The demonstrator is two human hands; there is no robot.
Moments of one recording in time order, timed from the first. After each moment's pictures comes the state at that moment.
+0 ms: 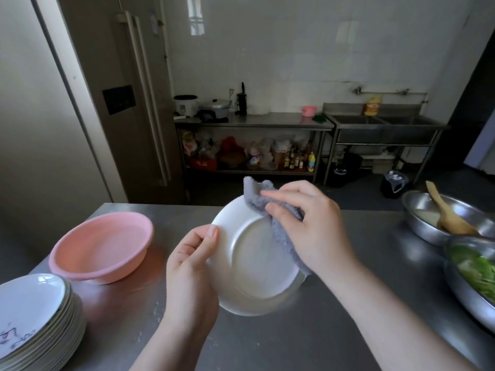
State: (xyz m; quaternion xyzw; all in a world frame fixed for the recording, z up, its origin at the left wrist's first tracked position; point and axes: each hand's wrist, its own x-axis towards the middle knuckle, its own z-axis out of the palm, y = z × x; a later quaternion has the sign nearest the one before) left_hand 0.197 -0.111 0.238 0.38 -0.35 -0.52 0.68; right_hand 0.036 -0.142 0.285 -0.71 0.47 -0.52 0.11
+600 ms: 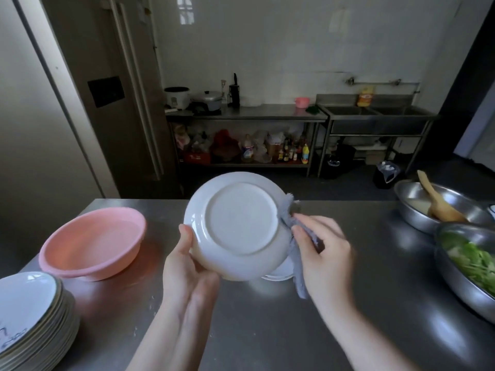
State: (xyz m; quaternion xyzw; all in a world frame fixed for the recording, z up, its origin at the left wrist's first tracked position) left_hand 0.195 -0.133 0.232 0.33 -0.02 -0.66 0.68; right_hand 0.020 -0.125 0.211 -0.55 0.55 -0.63 0.08
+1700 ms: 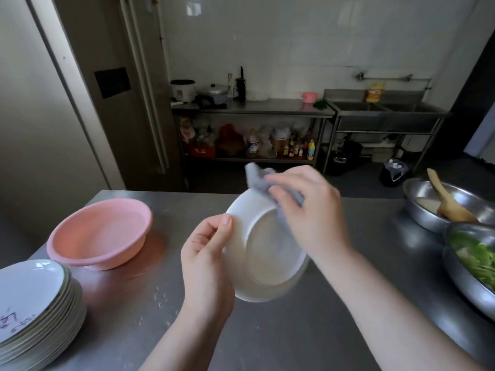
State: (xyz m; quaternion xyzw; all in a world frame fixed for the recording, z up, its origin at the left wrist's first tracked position) left_hand 0.179 -0.113 0.228 0.40 -0.34 -0.50 0.69; right_hand 0.038 -0.151 0.271 -0.71 0.48 -0.52 0.03
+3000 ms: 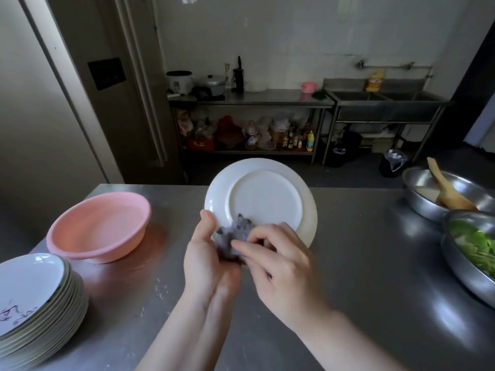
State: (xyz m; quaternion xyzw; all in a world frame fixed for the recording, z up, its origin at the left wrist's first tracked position) left_hand 0.176 -0.121 0.228 0.30 -0.07 -0.70 0.64; right_hand 0.062 -0.104 0.200 -0.77 0.40 -0.49 -0.07
